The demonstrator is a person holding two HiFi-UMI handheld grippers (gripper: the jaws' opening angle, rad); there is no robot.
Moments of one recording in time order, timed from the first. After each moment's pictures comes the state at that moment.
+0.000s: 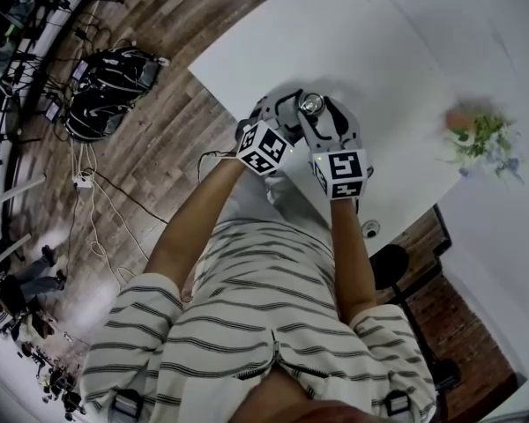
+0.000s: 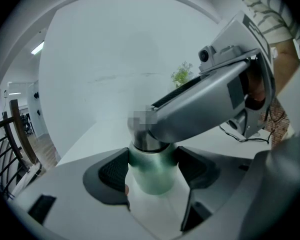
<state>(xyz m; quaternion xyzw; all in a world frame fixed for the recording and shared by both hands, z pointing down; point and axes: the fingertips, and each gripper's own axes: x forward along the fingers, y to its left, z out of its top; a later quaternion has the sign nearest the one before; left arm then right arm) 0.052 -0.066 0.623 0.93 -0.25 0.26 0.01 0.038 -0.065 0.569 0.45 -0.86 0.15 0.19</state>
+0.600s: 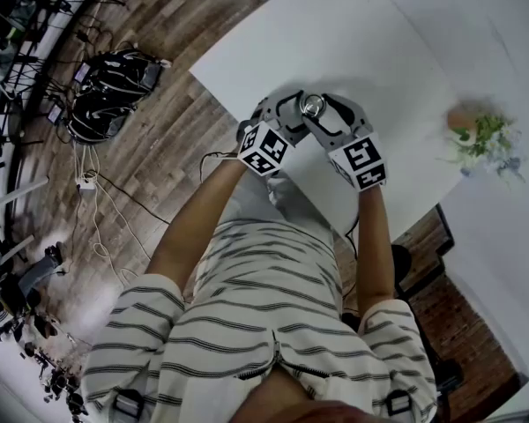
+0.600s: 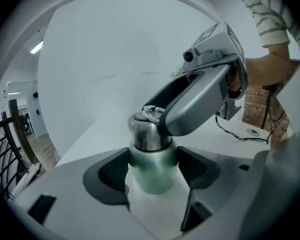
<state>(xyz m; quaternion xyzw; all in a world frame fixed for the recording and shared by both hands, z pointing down) 0.052 -0.065 0.625 0.93 -0.25 0.26 0.01 0.036 -0.062 0.571 0.30 -0.92 0.12 0.24</state>
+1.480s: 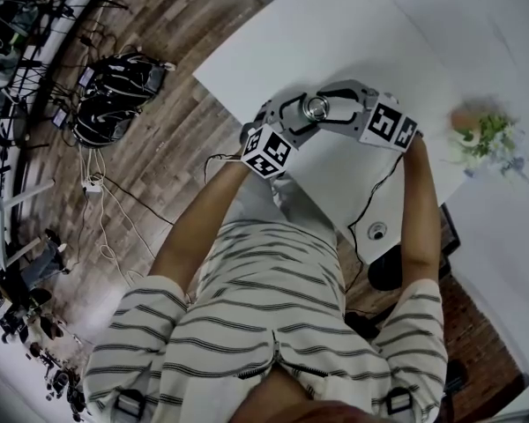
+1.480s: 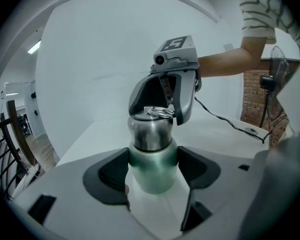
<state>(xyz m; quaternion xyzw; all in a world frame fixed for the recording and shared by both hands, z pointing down) 0.052 -0.069 0.625 0.93 -0.24 0.27 0.01 0.034 -0.059 0.568 -0.03 -0.95 0.02 0.30</state>
